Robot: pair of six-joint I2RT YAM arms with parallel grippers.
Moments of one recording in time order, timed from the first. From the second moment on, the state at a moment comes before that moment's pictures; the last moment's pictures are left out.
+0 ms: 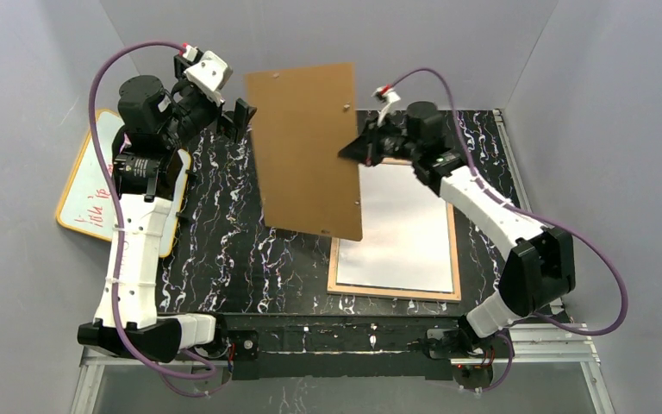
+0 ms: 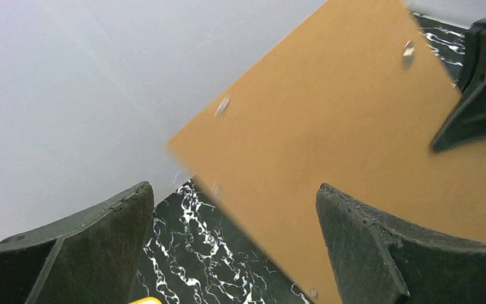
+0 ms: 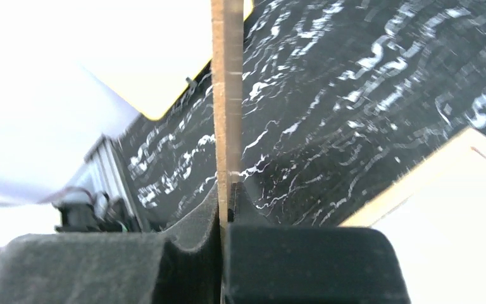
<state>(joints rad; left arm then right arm) -0.11 1.26 1.69 -0.52 0.50 0.40 0.55 1.54 1.32 -0.02 -0.63 0.33</state>
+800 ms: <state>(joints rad) -0.39 1.78 1.42 -0.53 0.42 0.12 0.16 1.21 1.66 -0.81 -0.36 0.67</state>
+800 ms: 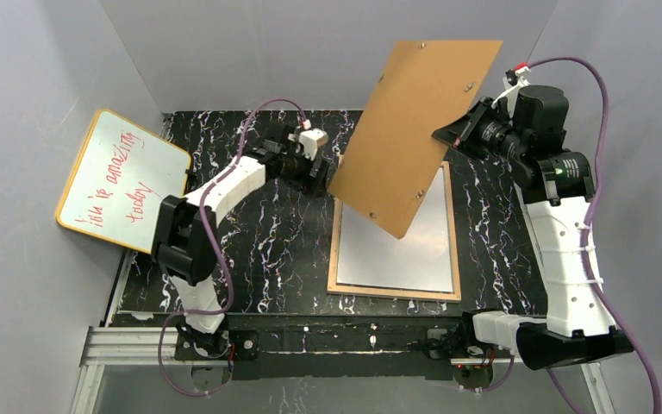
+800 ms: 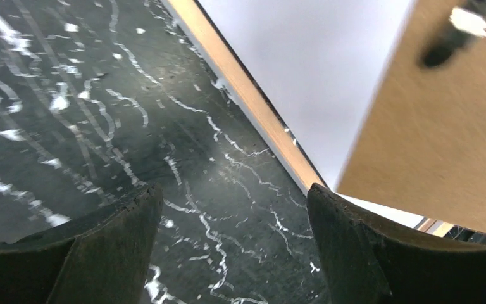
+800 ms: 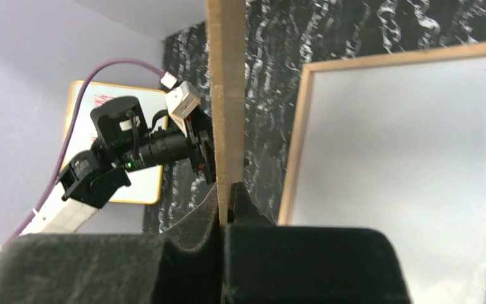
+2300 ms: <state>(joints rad) -0.56 2.05 1.45 -0.40 0.28 0.00 0.16 1.10 1.64 -1.13 -0.26 0.61</state>
